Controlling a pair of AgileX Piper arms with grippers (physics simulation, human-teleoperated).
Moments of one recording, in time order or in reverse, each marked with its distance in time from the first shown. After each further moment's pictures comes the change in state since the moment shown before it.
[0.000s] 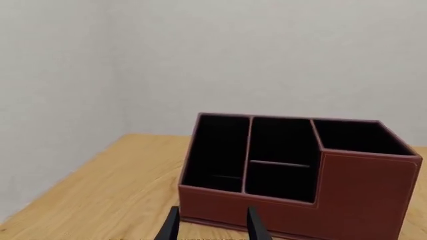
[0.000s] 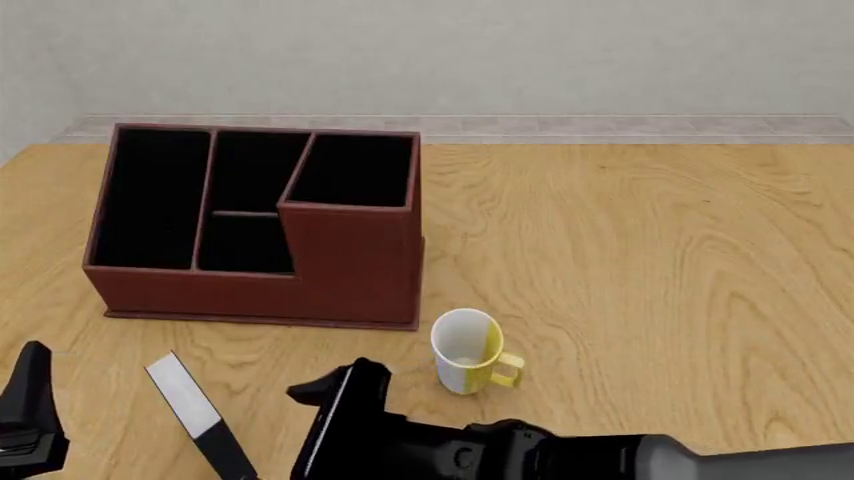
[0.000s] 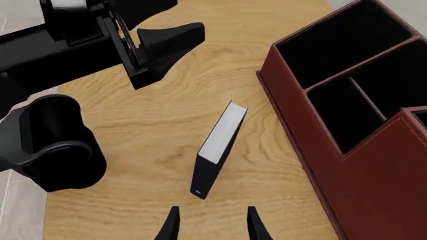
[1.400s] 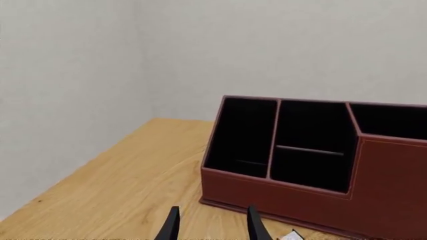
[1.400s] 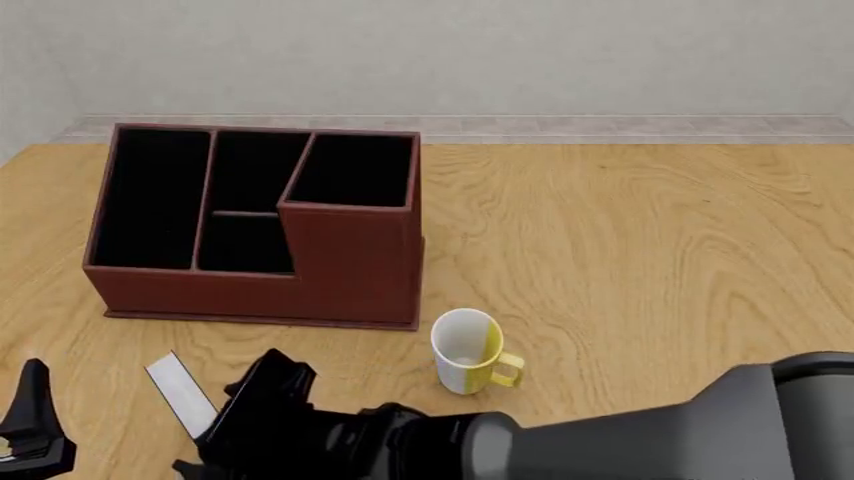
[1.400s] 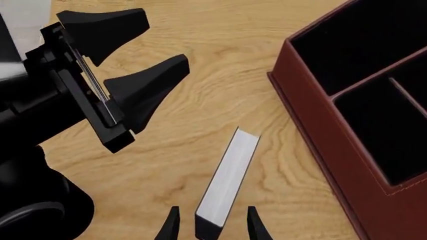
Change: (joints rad) left arm 0.113 0.000 0.095 -0.053 0.019; right arm 0.008 0.319 -0.324 0.045 0.092
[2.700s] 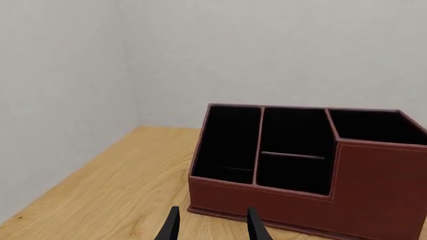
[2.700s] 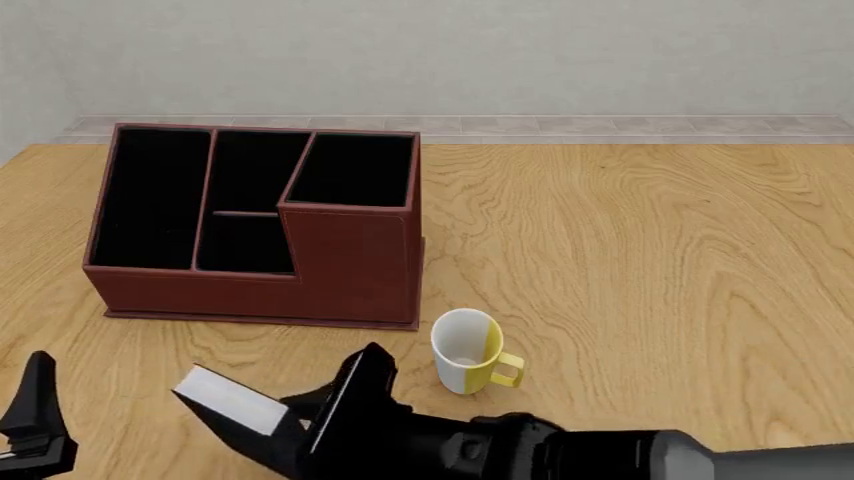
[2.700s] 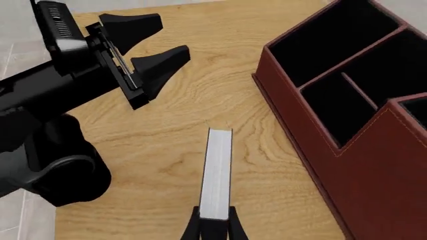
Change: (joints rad) left arm -0.068 0.000 -0.037 0.017 0.001; right arm -0.017 -0.344 0.319 -0.036 -0.012
